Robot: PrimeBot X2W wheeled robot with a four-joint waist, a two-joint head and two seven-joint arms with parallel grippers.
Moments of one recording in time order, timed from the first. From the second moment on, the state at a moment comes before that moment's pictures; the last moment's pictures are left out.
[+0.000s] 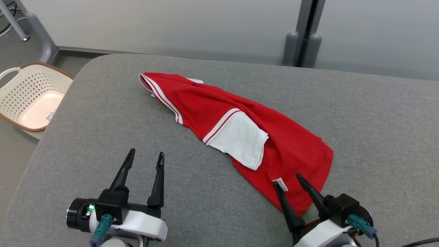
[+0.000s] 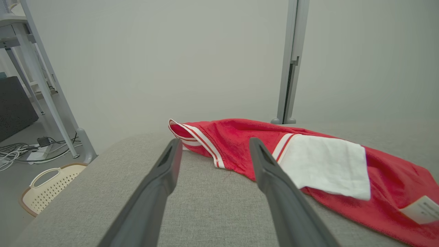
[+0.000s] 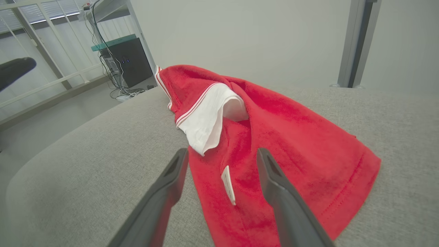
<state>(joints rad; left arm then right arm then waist) -0.07 0.06 -0.18 0.17 -0.11 0.03 -0.26 -0.13 -0.11 0.44 0.38 0.29 0.13 -0.23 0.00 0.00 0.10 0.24</state>
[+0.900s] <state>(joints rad) -0.12 0.05 -0.19 0.21 -0.11 0.03 -0.26 -0.27 -0.17 0.47 0.50 0.35 0.13 -0.26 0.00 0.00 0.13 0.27</state>
